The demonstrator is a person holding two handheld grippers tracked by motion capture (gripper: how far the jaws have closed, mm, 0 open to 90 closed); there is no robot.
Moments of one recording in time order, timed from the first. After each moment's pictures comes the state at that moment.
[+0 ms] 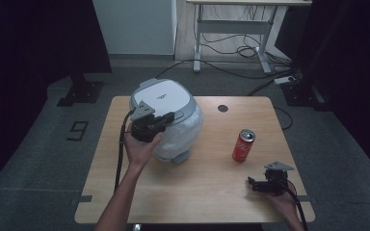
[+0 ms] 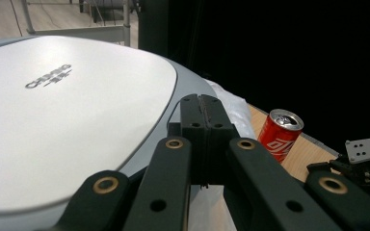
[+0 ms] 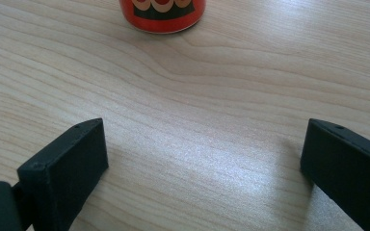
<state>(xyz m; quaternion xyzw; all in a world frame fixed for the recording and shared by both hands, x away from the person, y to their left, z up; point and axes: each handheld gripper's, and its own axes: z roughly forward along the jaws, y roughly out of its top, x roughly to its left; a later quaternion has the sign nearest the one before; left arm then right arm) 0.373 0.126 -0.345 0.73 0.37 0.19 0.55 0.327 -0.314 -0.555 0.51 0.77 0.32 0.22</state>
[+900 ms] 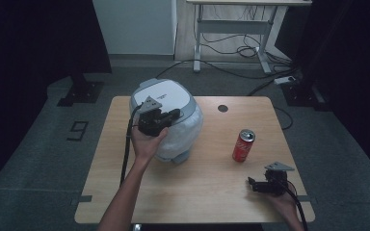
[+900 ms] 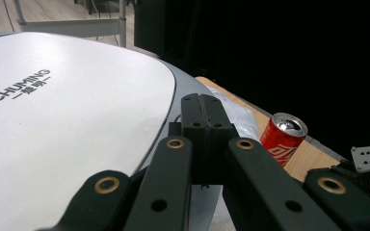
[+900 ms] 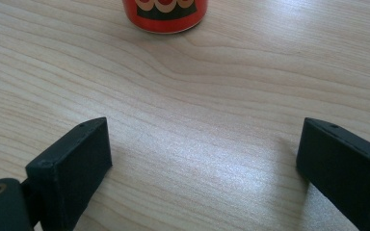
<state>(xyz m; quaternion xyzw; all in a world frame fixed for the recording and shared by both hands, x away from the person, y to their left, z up) 0.392 0.113 -0.347 0.73 0.37 0.17 0.55 0.324 -0.314 -0.554 0.51 0.77 0.33 0.22</state>
